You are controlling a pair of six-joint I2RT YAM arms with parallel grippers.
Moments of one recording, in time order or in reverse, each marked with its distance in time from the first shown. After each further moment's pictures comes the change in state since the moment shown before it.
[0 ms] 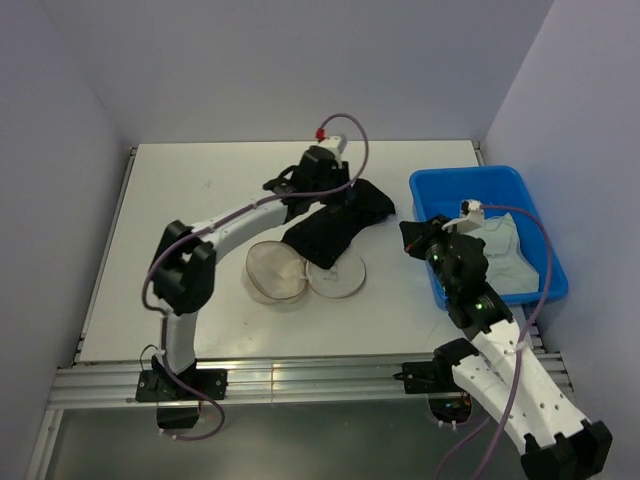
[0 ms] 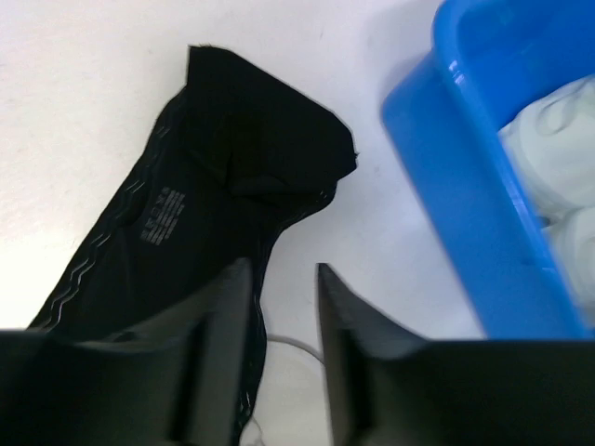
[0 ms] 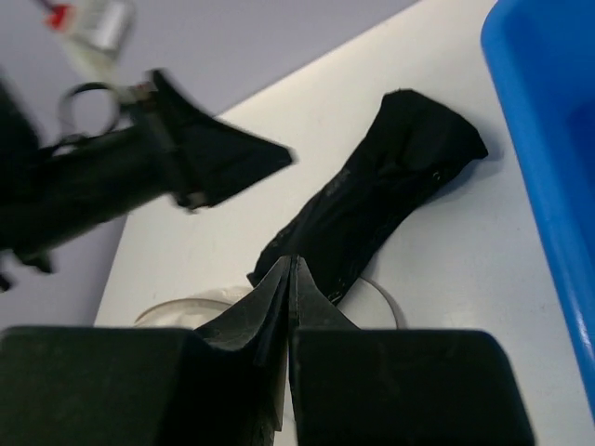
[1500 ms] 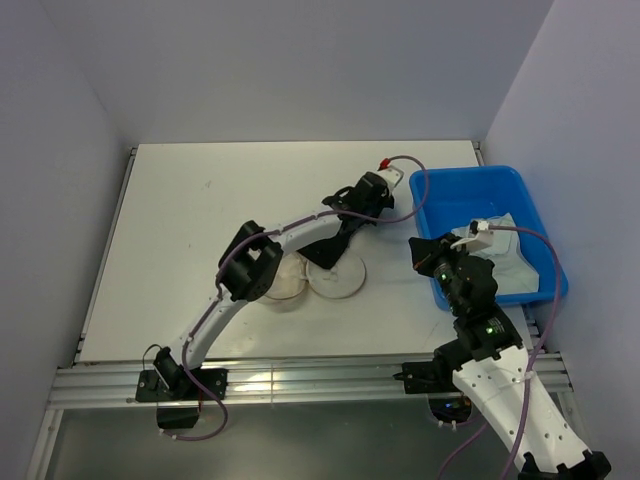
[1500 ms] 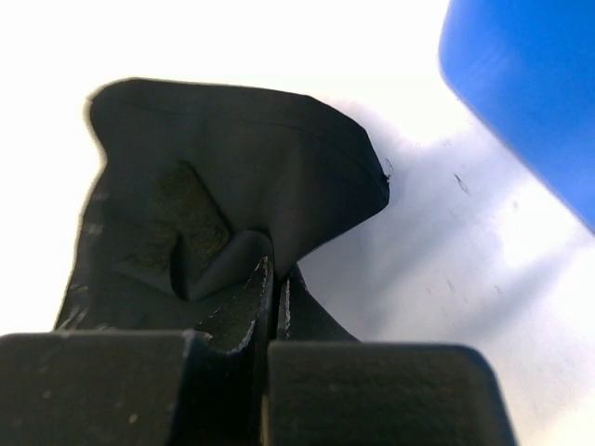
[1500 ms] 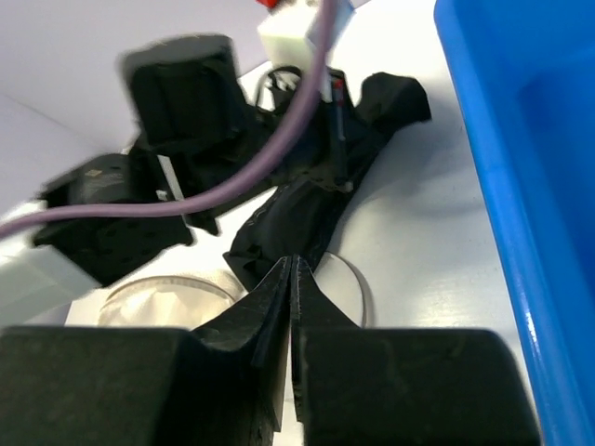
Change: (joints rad) left arm -0.148 0.566 0.512 -0.026 -0.188 0.408; right arm 0.000 -0.248 -0.075 -0.157 0.048 -0.027
